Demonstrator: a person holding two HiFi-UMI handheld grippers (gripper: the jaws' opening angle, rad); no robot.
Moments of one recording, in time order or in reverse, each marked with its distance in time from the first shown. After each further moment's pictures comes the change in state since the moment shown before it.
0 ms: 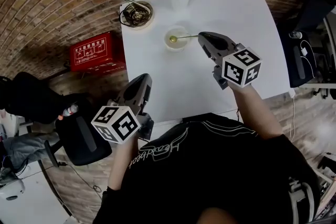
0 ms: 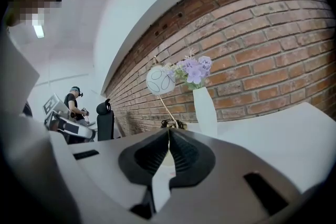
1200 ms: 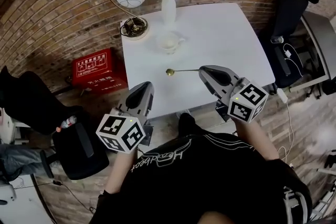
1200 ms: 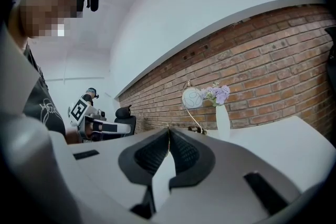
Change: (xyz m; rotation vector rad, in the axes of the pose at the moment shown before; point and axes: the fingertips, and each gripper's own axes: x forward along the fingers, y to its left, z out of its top) left arm -0.092 -0.089 -0.019 0.277 -0.114 -0.092; right arm -0.156 0.155 0.002 -0.089 -0.118 0.053
